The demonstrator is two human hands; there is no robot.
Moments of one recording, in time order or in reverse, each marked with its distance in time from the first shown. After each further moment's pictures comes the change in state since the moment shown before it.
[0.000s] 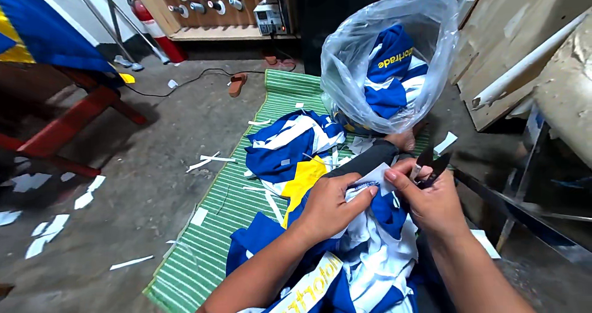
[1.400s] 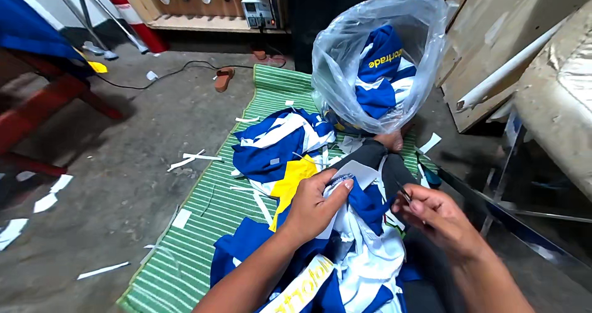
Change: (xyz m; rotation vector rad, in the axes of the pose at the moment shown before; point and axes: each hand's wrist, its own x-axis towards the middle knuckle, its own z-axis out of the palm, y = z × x) left_hand -0.006 -0.006 0.001 -0.278 0.165 0.014; right_hand -0.029 0.014 -0.058 0.160 -0.398 0.175
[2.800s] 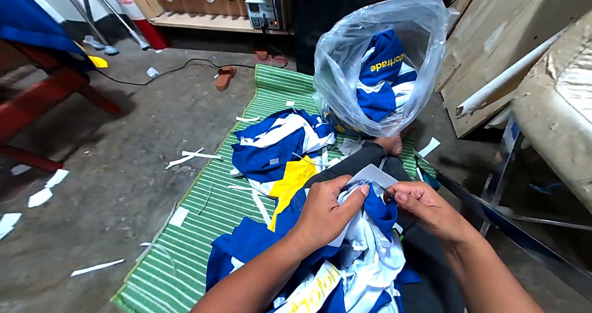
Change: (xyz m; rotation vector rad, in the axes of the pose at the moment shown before) left_hand 0.001 0.006 0.015 0.067 -0.044 -0.028; right_hand 0.030 0.002 -0.009 -0.102 -0.195 -0.019
